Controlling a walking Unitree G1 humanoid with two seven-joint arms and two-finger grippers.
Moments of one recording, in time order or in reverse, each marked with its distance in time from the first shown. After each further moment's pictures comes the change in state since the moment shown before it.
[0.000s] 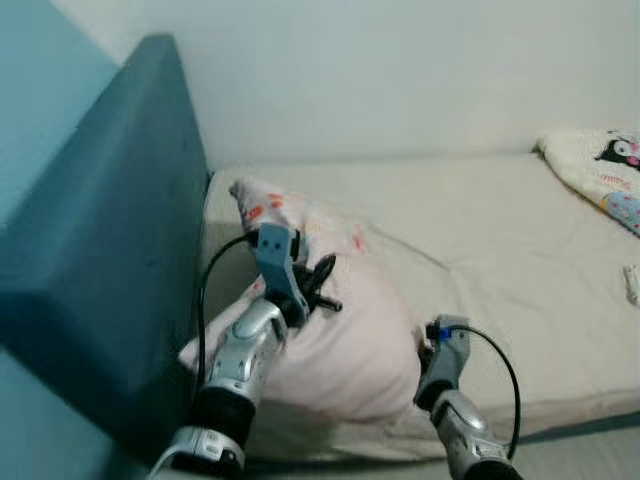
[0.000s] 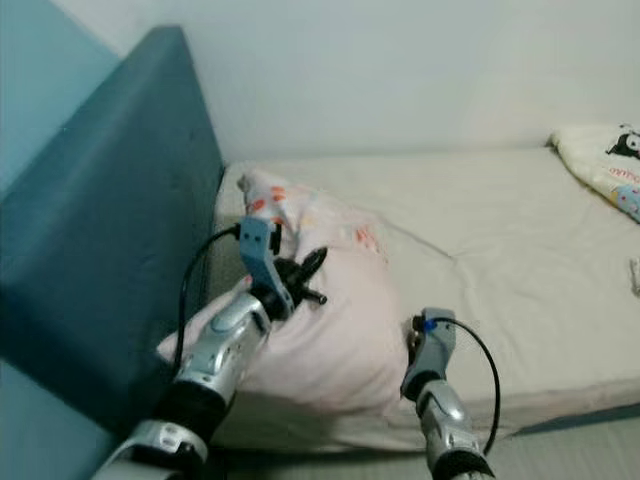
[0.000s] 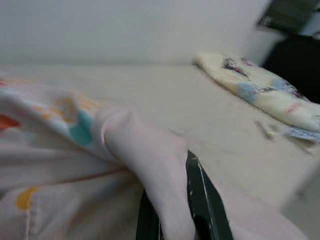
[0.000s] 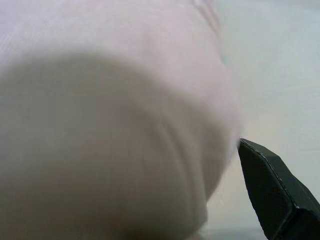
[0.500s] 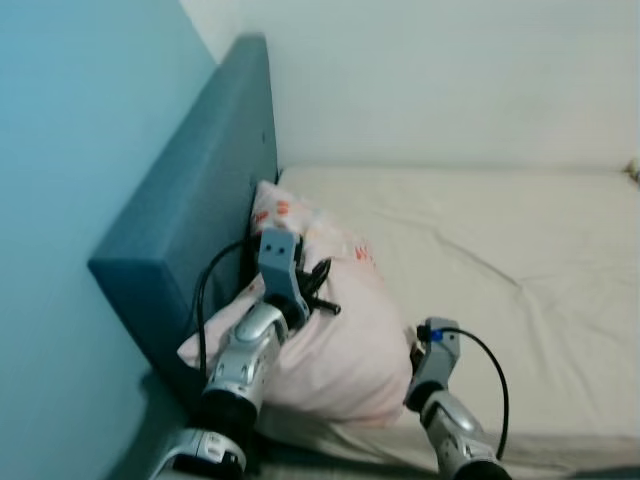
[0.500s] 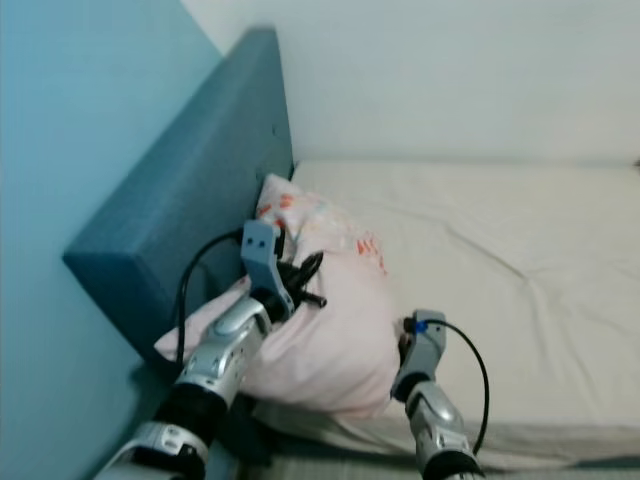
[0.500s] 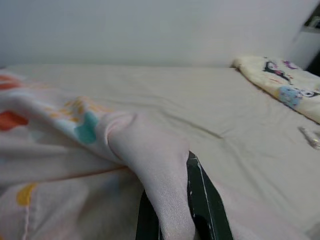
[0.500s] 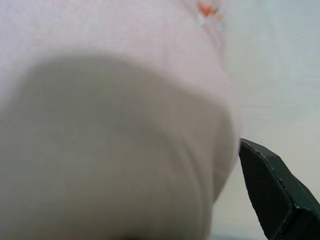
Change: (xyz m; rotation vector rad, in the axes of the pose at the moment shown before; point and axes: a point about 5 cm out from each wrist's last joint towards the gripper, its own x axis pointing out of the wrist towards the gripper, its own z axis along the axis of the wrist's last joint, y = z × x) left arm 0.000 -0.002 -0.001 0.013 -0.002 0.020; right arm 0.000 0.002 -0.001 0.011 -0.001 0.009
